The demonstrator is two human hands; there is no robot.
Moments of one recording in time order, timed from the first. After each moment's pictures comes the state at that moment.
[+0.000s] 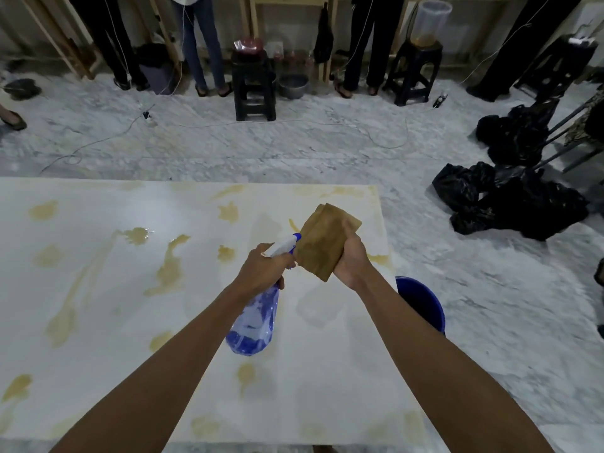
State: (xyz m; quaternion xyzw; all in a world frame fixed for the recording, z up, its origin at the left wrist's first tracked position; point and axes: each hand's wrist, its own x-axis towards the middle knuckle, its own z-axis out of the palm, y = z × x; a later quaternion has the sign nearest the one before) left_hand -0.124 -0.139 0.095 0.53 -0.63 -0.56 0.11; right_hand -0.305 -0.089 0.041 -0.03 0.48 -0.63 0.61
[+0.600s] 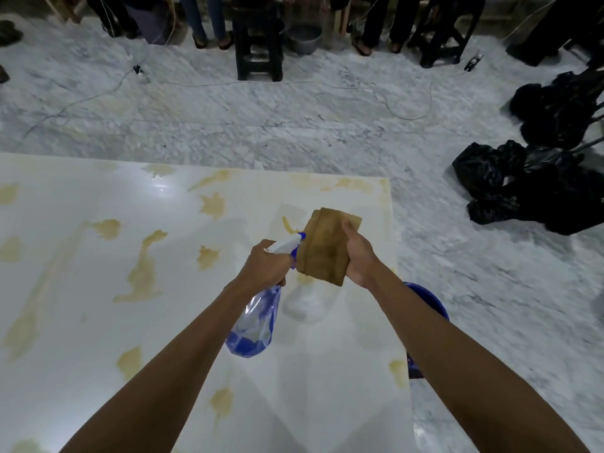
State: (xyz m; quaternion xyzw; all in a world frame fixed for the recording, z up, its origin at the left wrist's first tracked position) left_hand -0.195 -0.208 0.037 0.60 -0.58 -0.55 0.05; right_hand -0.383 -0.155 -0.023 -0.03 0.58 -0.52 0.62
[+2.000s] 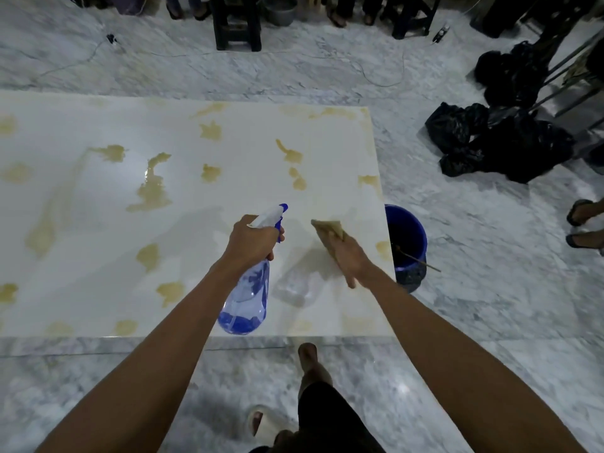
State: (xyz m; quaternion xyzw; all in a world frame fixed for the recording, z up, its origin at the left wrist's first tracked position) left_hand -0.068 -0.028 0.046 0.56 -0.57 -0.58 0.14; right_hand -0.259 0.074 -0.054 -0.32 0.72 -0.37 0.49
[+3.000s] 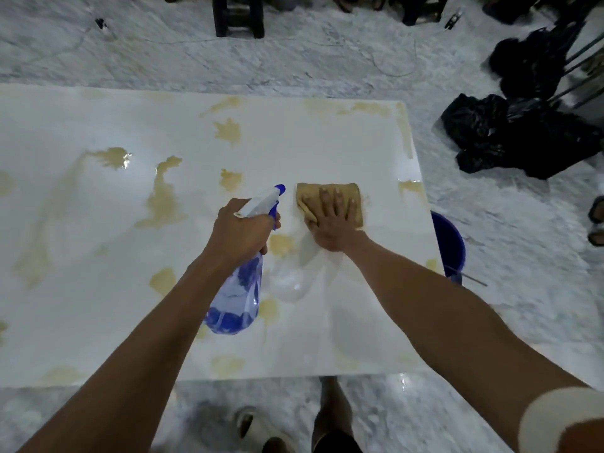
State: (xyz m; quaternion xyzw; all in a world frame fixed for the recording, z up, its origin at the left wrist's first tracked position) left_hand -0.019 -0.131 0.035 0.55 -0.62 -0.54 0.13; right_hand -0.227 -0.094 -0.141 -0.54 0.81 0.08 0.21
